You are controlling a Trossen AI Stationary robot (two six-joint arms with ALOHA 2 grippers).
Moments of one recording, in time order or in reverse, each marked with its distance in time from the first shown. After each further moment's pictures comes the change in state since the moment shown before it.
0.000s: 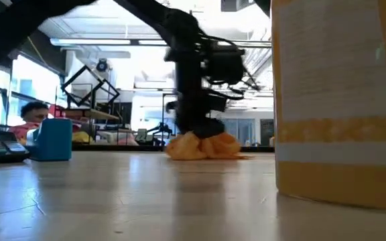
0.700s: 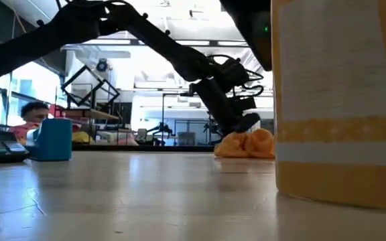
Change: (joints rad) left arm 0.196 0.263 0.351 0.485 0.506 0.341; right arm -0.194 -0.012 0.000 0.145 0.033 -0.200
